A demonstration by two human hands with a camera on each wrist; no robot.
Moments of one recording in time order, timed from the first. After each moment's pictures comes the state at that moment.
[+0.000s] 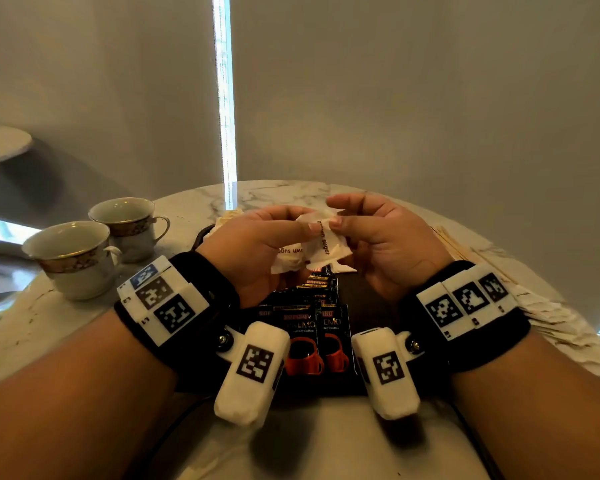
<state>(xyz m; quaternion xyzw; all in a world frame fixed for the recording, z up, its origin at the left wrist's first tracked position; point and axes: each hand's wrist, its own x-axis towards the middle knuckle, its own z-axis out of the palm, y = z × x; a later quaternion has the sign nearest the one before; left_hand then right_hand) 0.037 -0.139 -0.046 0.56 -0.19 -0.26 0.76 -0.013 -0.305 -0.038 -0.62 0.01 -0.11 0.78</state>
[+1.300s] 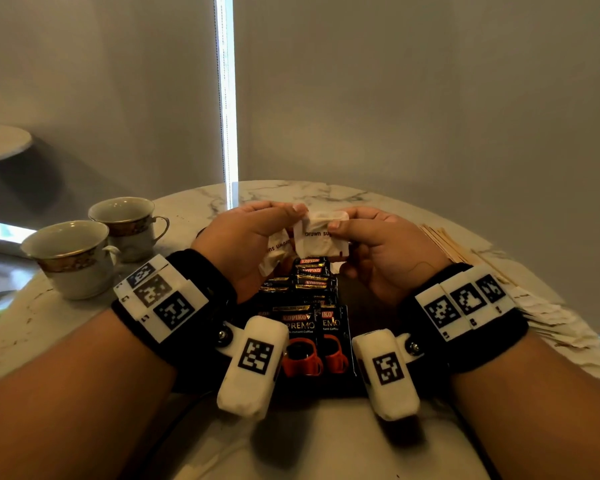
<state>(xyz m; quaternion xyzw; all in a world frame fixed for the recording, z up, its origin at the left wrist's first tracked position) 0.043 -0.139 -0.047 0.56 -0.14 -0.19 0.79 -0.011 -0.307 -0.044 -0.67 0.04 -0.08 0.73</state>
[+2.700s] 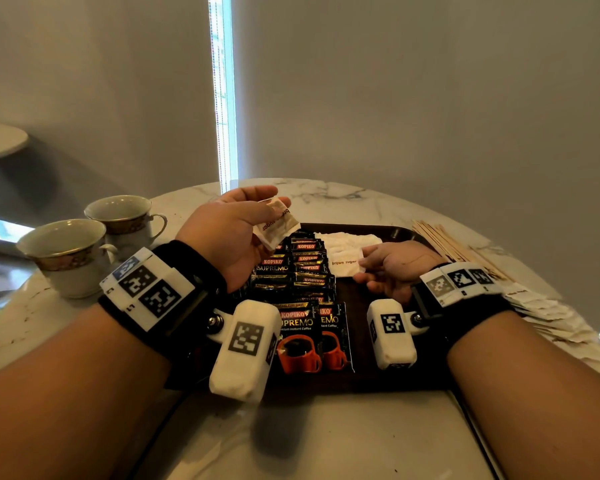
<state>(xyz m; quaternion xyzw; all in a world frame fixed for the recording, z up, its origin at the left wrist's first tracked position) 0.056 -0.133 -0.045 0.52 -0.10 -0.15 0.83 0.018 -0.369 -0.080 -0.70 0.29 0.02 0.65</state>
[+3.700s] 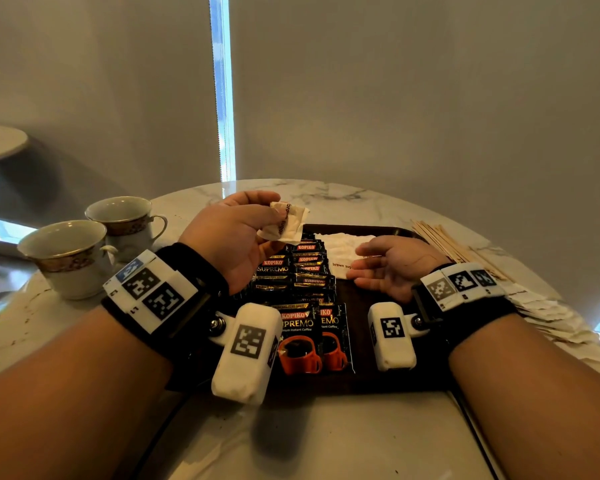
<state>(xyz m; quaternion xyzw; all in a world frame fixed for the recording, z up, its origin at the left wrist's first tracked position) 0.056 -0.135 -0.048 0.53 -0.12 -0.14 0.82 0.014 -0.362 -0.076 -0.65 0.27 -0.01 0.71</state>
